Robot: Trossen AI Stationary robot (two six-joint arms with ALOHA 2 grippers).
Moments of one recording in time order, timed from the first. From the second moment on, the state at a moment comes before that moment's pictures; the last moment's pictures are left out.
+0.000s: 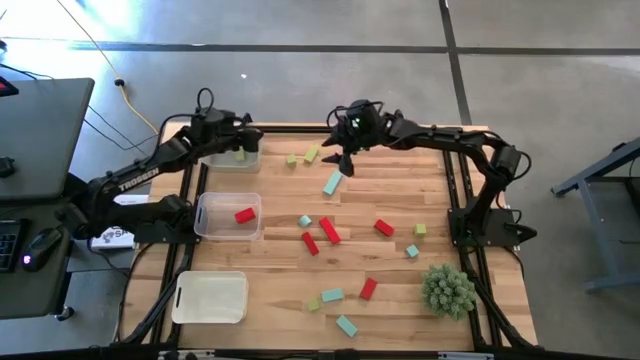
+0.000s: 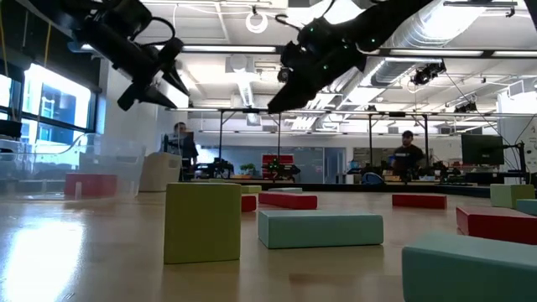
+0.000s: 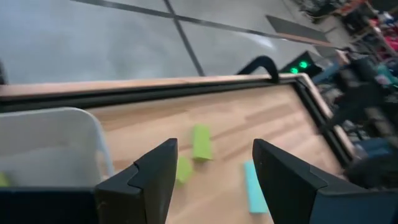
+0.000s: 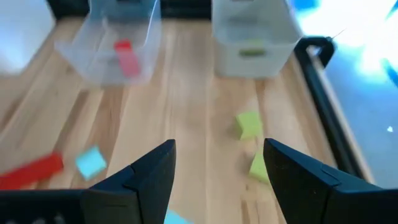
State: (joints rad) left arm 0.92 0.97 0.66 -0.20 0.10 -0.61; right arm -0.50 1.76 1.29 -0.20 -0.42 -0.35
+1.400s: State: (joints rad) left arm 0.77 0.96 0.66 -0.21 0.09 -0.65; right arm -0.45 1.94 1.29 -0.32 -0.25 0.64
